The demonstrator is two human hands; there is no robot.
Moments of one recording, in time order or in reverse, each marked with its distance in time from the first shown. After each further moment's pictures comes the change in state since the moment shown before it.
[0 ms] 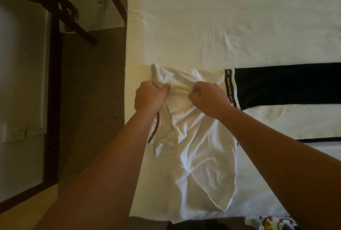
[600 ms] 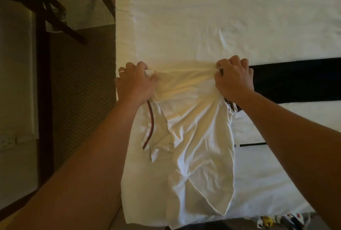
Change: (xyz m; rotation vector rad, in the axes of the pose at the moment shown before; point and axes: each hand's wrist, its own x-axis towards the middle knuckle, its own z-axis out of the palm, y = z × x) left_hand 0.043 0.013 -0.016 0.489 0.061 0.315; right_hand 0.036 0.055 -0.041 -0.224 0.275 0.066
